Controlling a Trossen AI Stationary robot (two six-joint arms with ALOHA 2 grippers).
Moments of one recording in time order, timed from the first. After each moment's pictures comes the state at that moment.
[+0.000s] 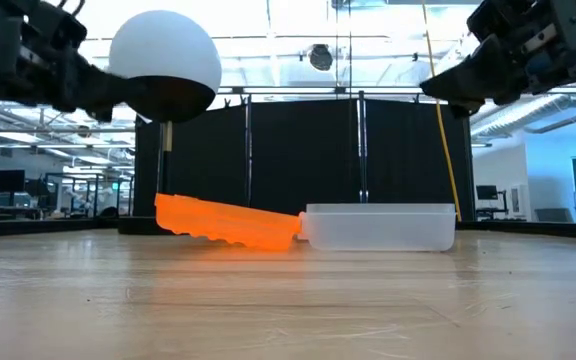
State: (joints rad) left arm -0.07 0.48 0.04 0.43 -0.09 0.06; right arm 0.18 0.87 0.21 0.48 0.15 0.08
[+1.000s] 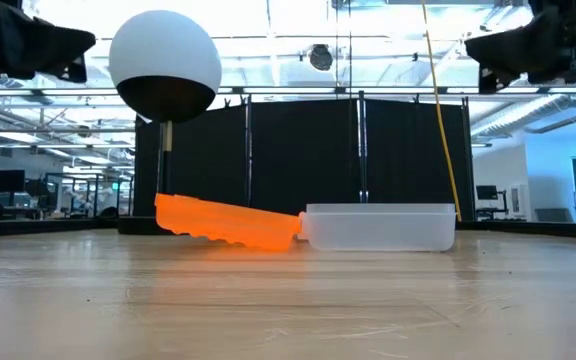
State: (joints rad) left arm -0.37 0.14 0.09 0.11 -0.24 0.28; right arm 0.24 0.43 0.10 0.37 0.15 -0.11
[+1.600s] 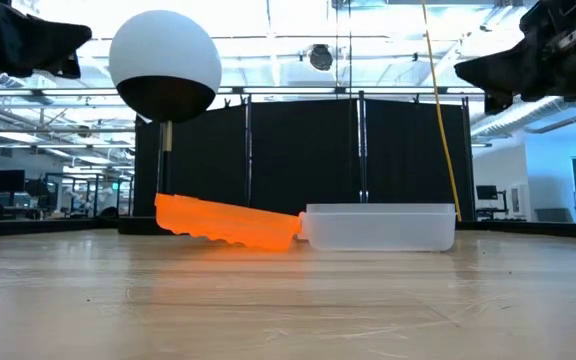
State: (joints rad) left arm -0.40 0.00 0.05 0.11 -0.30 0.34; right arm 0.12 0.27 0.02 0.37 0.20 -0.01
